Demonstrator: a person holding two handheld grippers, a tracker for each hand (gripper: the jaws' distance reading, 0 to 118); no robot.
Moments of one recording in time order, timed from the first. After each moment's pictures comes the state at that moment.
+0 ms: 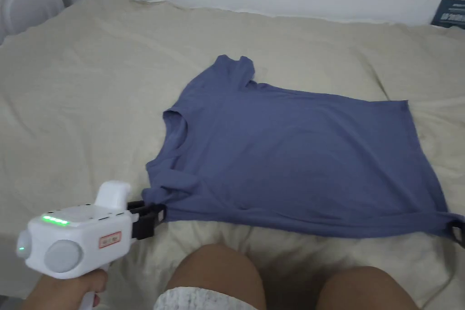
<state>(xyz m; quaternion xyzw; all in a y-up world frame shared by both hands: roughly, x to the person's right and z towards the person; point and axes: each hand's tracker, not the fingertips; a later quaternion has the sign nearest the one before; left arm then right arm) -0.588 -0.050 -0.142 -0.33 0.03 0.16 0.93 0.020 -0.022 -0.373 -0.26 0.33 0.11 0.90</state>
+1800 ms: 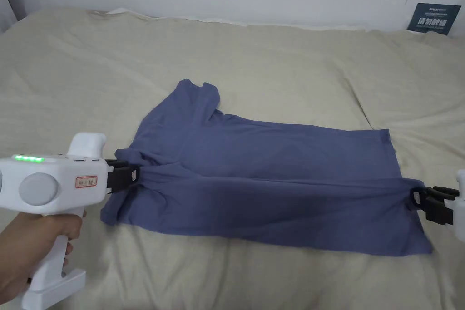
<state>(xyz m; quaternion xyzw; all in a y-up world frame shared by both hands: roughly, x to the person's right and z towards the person) -0.651 0.019 -0.335 -0.37 0.06 0.13 0.92 -0.045 -0.002 -0.548 -0.31 0.29 0.09 0.90</state>
